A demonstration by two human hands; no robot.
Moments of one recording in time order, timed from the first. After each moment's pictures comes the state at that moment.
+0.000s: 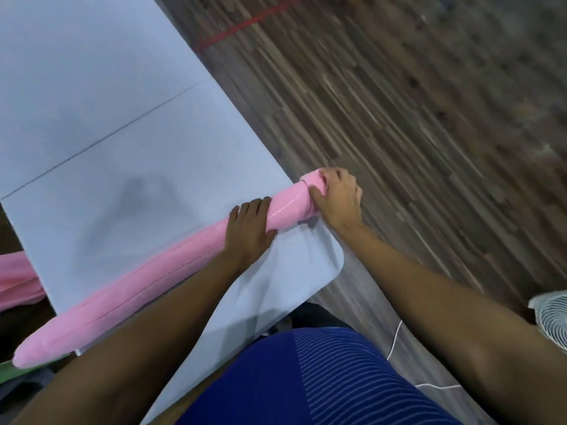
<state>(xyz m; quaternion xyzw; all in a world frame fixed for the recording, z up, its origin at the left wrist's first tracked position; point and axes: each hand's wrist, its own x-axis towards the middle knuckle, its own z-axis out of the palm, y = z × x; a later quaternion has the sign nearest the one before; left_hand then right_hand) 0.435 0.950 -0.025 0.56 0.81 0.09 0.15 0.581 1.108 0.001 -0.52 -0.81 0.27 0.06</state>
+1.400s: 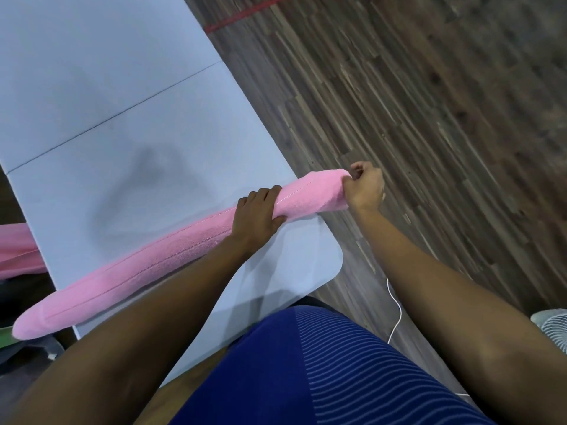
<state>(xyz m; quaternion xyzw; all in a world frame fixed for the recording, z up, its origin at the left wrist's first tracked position) 0.444 0.977 -0.019 0.52 0.83 0.10 0.20 0.589 1.154 -0.008 -0.66 -0.66 0.34 0.10</state>
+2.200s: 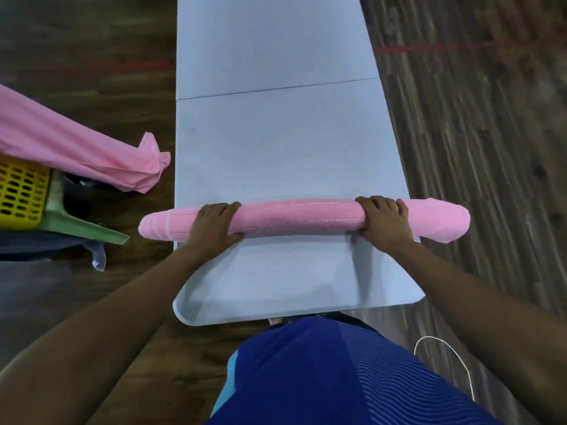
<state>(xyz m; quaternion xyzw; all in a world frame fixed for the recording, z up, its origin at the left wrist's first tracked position) 0.336 0.674 -0.014 0.35 0.92 0.05 0.17 0.510 1.021 -0.017 -0.19 -0.97 0.10 -0.12</state>
